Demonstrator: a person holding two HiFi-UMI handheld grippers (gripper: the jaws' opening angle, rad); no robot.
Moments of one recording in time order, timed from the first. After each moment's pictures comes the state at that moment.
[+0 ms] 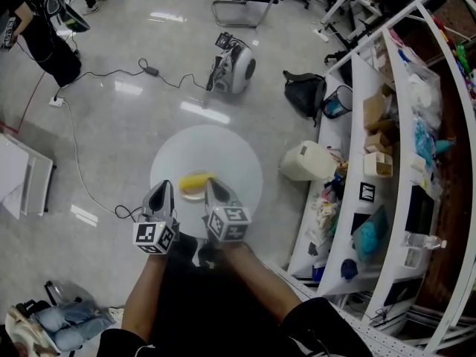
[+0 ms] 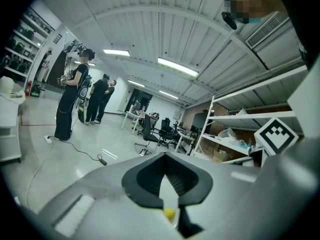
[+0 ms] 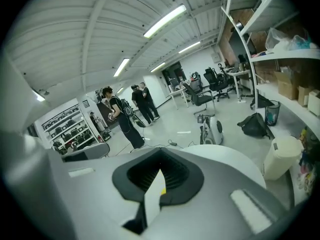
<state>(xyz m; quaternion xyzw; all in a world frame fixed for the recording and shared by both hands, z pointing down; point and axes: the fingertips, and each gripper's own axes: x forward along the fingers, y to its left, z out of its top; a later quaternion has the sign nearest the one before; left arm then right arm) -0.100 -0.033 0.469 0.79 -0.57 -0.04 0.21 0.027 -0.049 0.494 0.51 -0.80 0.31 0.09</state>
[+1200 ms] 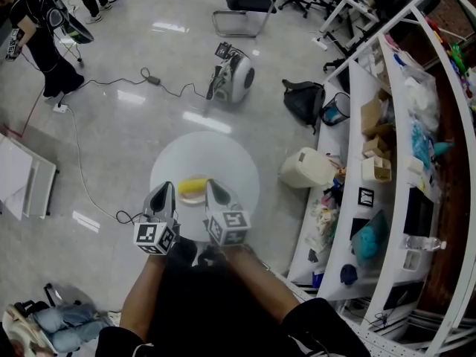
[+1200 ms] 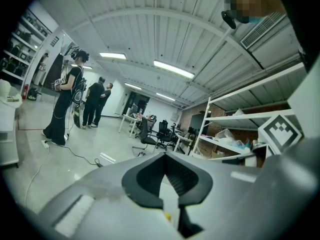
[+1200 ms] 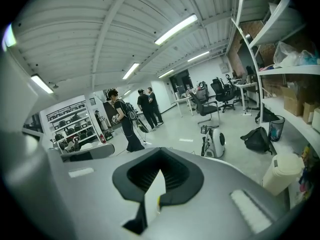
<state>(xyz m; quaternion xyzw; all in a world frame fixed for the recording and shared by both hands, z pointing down) -0.084 -0.032 0.447 0.80 -0.56 -0.04 0.19 0.036 -0.047 0.457 0.50 -0.83 0.25 0.08</state>
